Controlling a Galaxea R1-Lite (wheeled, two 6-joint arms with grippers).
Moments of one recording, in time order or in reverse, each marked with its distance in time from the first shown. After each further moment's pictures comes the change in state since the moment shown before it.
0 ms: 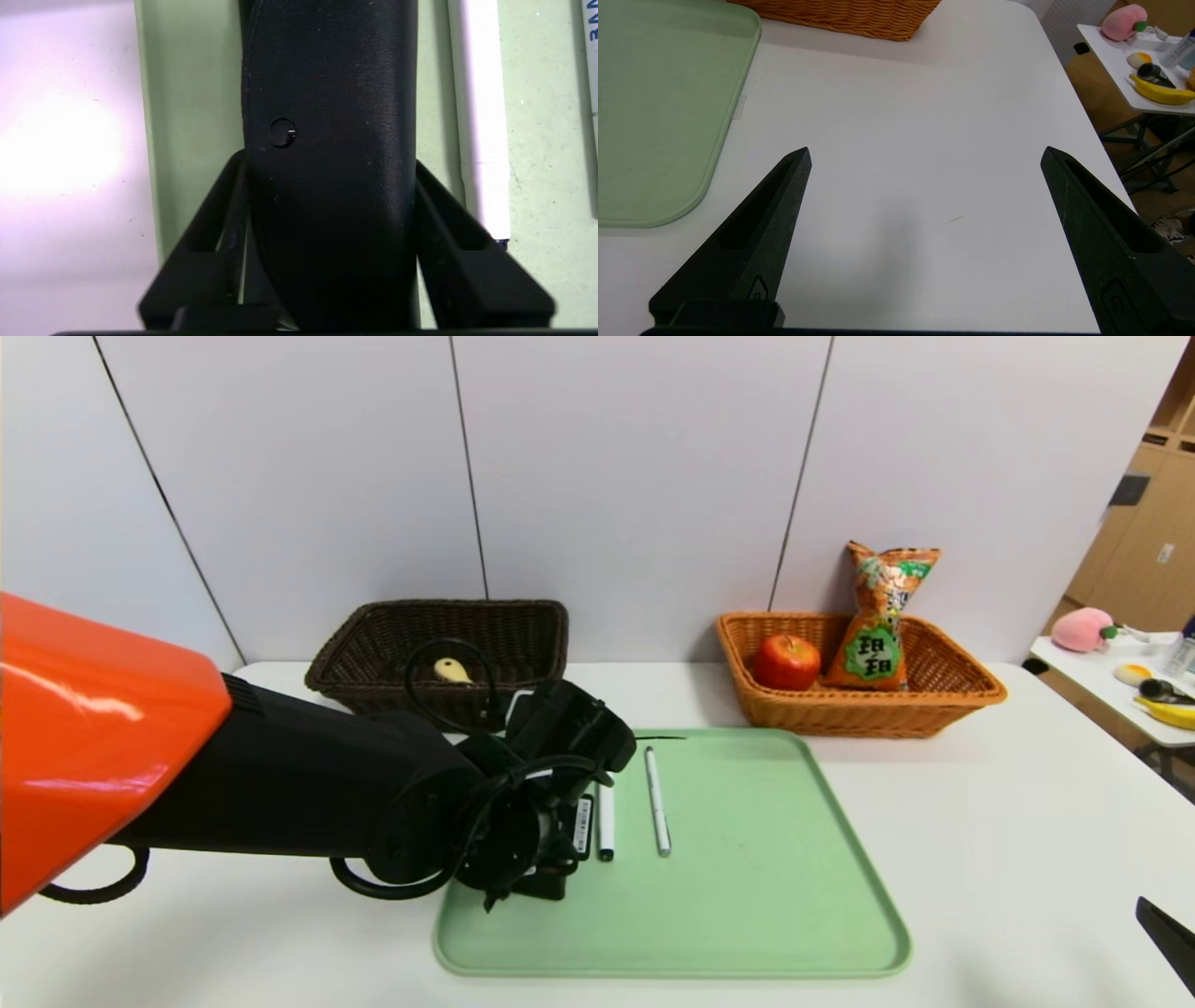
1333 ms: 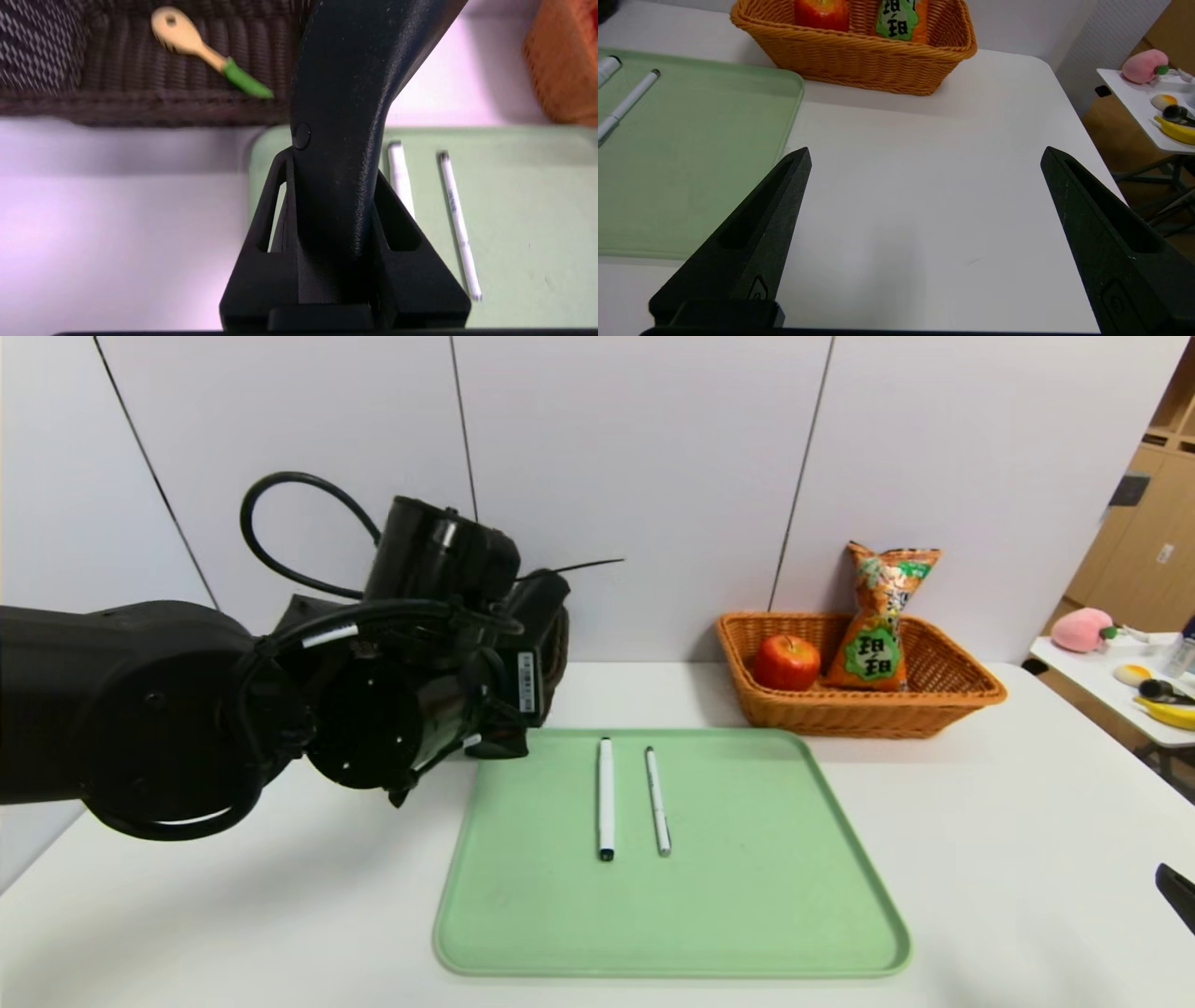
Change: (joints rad) left arm 0.091 -0.254 -0.045 -0.159 0.079 0.158; right arm 0.003 -0.038 -0.057 -0.017 0.082 0.039
